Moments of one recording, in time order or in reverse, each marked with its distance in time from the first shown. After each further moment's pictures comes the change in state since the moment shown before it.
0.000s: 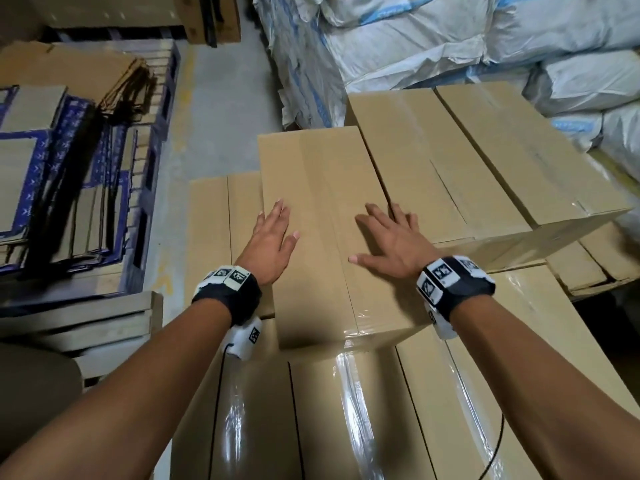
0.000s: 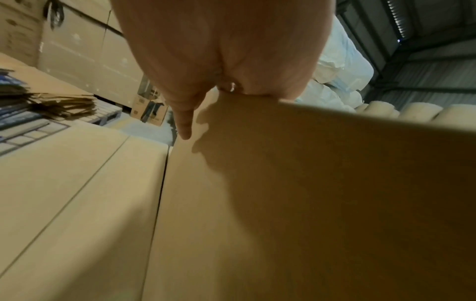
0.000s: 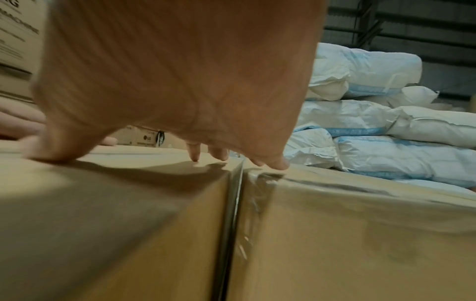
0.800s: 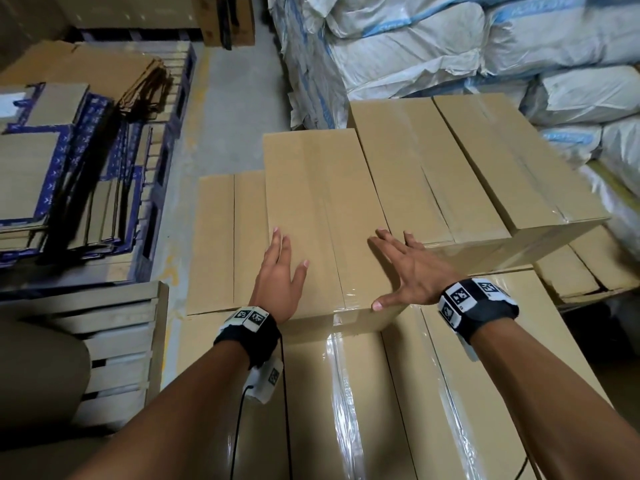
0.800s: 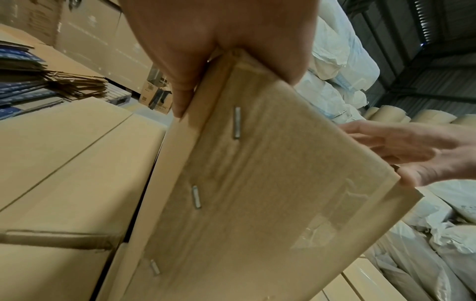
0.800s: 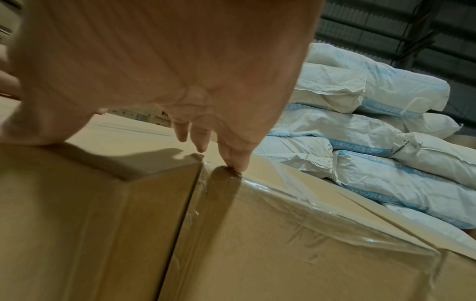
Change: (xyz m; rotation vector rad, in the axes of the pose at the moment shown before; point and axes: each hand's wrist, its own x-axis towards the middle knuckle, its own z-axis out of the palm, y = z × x) left_hand -0.084 0.059 0.045 -0.048 0.180 -0.153; right_hand -0.085 0.019 -0.016 -0.078 -0.222 -0.031
